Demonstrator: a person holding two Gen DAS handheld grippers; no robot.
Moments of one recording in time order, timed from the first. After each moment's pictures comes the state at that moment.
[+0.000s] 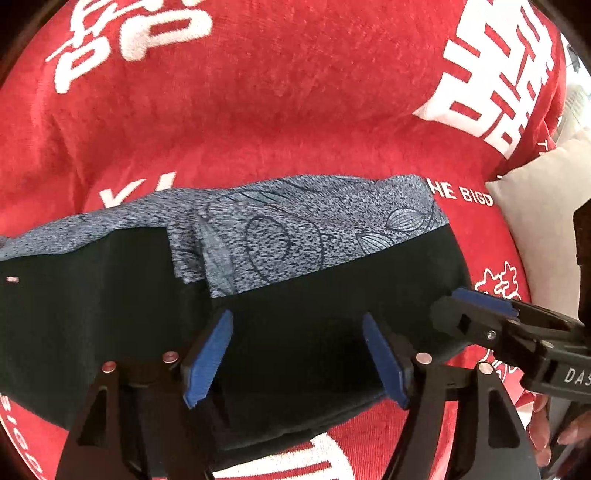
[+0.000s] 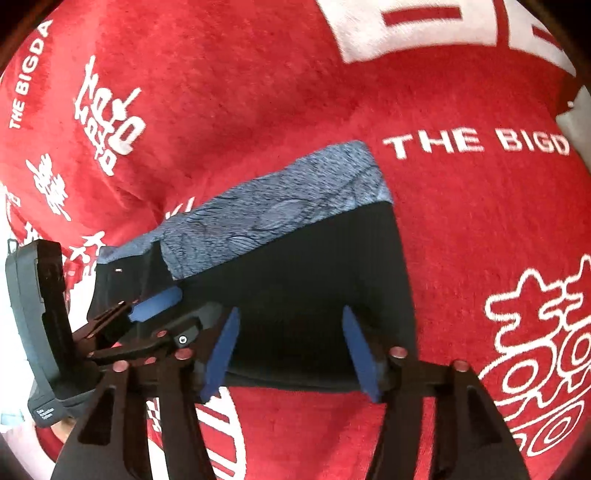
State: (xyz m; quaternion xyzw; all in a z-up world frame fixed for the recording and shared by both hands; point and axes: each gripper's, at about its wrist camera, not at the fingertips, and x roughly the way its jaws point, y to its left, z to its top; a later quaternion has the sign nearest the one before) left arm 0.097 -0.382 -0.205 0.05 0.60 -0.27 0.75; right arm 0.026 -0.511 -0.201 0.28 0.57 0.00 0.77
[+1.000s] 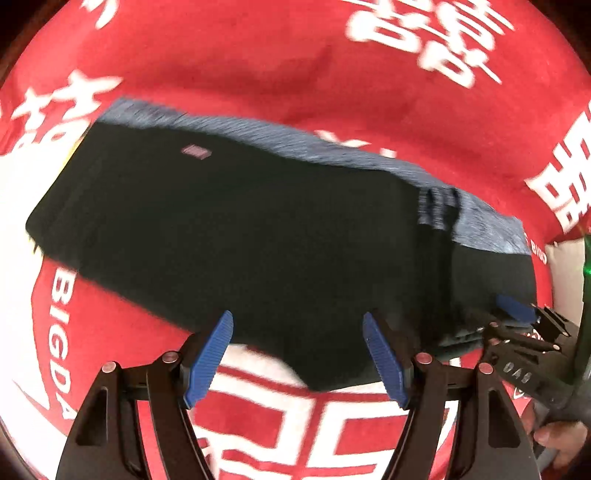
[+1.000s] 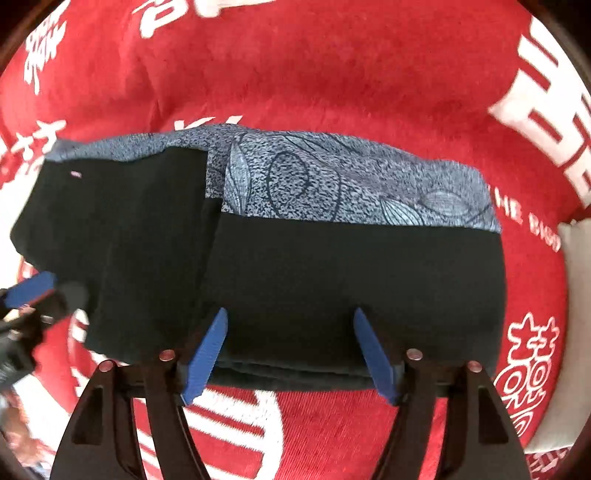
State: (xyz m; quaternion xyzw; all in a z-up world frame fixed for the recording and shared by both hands) left arm 0.090 -0.184 -0.200 -0.04 0.64 -0.10 0.76; right arm 0.064 -0.366 -0.221 0.04 0.64 -0.05 0.76
